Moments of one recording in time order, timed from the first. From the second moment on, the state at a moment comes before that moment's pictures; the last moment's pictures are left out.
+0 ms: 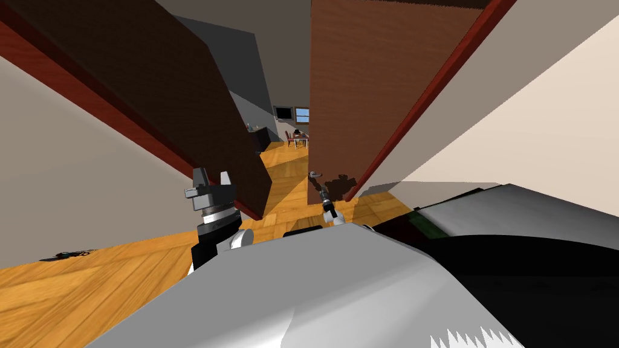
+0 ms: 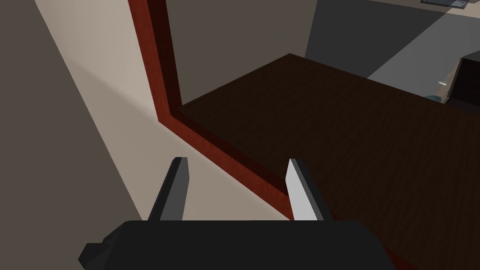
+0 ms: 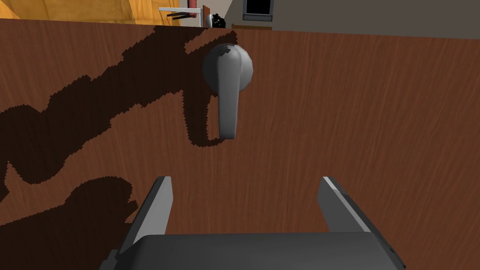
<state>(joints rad) -0.22 -0.06 -0.02 -0.54 -0.02 -0.83 -0.04</state>
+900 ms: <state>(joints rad) -0.22 -0.07 -0.04 -0.53 -0.03 -0.84 -0.03</state>
